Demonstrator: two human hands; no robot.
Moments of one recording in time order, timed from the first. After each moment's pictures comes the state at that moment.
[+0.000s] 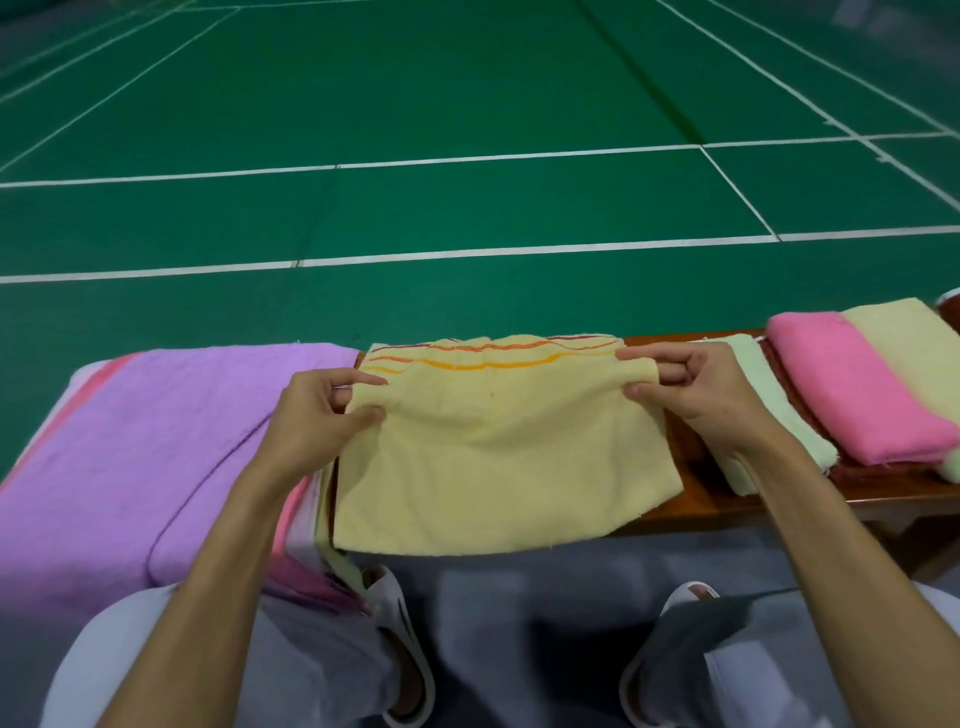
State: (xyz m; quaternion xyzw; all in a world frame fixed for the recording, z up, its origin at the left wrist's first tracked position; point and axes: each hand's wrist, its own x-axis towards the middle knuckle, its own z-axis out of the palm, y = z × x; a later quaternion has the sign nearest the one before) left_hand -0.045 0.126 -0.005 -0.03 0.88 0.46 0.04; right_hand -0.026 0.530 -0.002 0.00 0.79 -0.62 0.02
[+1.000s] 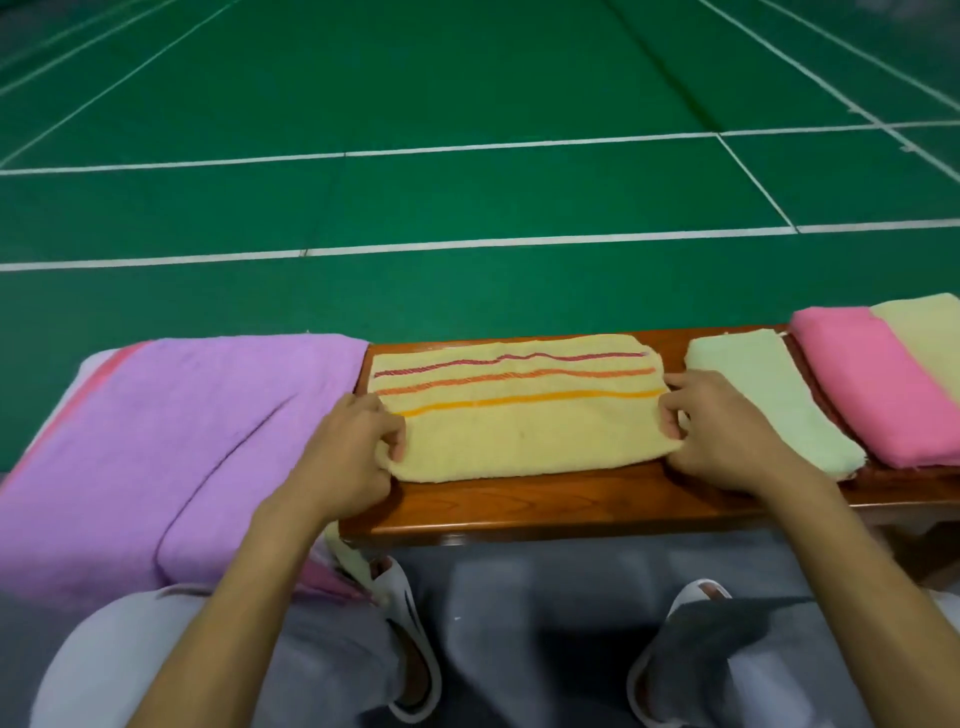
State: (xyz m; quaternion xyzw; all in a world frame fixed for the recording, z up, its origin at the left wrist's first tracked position) left_hand -0.027 0.136 -0.030 0.14 0.98 0.14 0.06; right_hand -0.021 0.539 -0.031 -0.04 0.99 -0.12 0.09
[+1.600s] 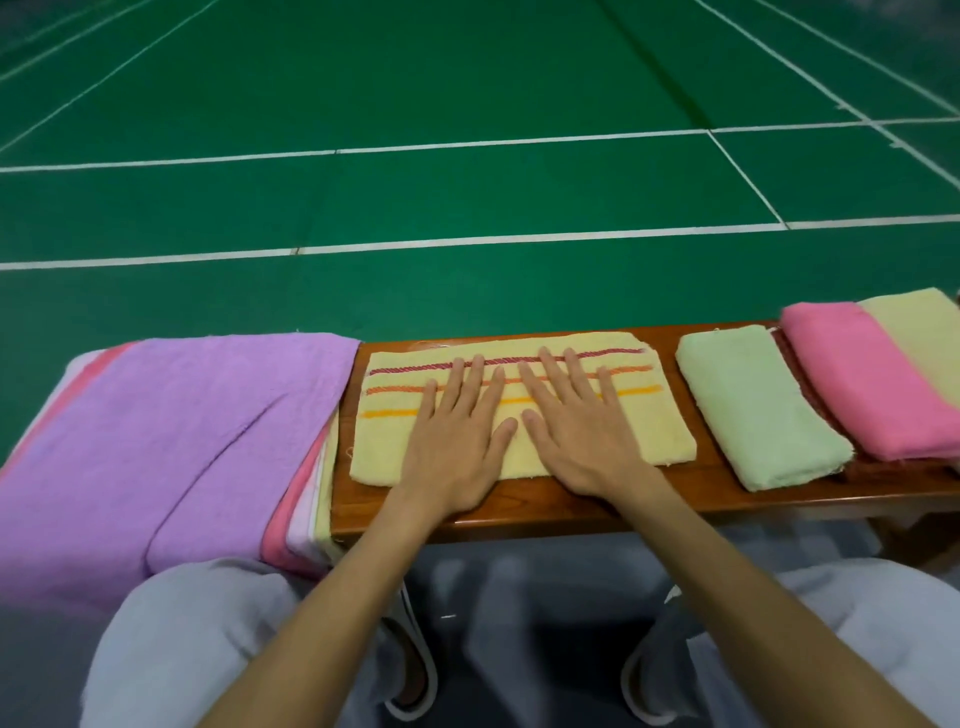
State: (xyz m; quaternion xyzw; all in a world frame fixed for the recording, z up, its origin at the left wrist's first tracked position) left_hand -0.037 0.241 -0.086 0.19 0.98 0.08 0.01; right_hand -0.035 0.431 -0.084 -0.11 0.99 -0.05 0.02
